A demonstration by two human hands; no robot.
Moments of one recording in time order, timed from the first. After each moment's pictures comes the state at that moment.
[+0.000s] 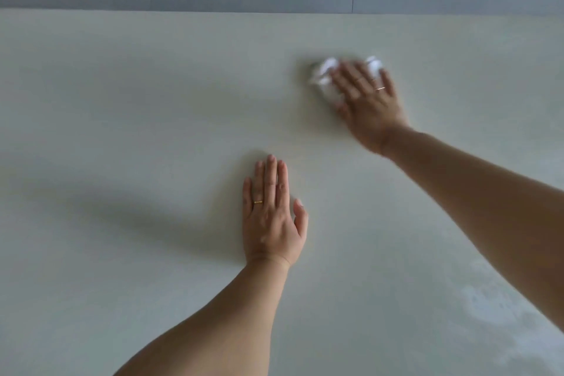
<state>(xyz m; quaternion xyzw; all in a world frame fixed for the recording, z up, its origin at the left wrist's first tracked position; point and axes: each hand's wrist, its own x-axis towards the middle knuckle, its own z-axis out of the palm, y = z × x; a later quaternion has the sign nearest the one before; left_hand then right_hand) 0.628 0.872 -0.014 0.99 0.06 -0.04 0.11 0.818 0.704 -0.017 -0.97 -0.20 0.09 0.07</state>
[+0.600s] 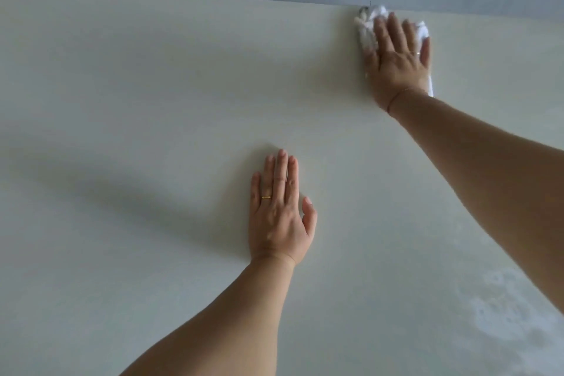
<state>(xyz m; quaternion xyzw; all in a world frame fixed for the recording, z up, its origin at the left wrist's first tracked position) 0.628 0.871 -0.015 0.99 0.06 -0.03 0.12 0.873 0.717 -0.017 -0.99 -0.05 0.08 0.09</state>
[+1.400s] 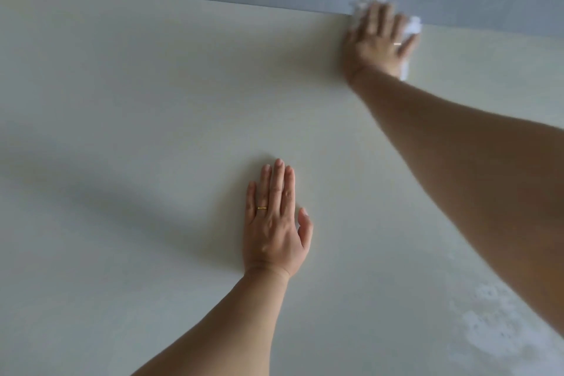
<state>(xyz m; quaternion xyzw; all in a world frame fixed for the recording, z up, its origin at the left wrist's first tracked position) 0.627 0.872 -0.016 0.99 0.06 -0.03 0.11 0.913 0.771 -0.007 -0.99 0.07 0.10 0.11</state>
